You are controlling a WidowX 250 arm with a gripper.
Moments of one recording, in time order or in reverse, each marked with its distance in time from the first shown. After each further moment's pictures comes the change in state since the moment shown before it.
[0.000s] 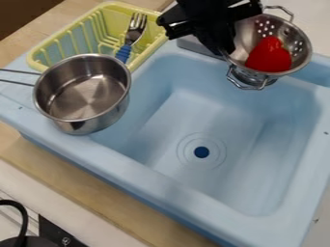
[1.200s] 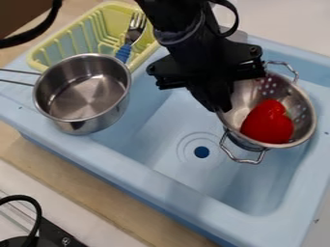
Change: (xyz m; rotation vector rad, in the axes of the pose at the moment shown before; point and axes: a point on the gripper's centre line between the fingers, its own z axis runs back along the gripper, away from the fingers) arm -0.072 -0.002 0.005 0.064 0.090 -0.065
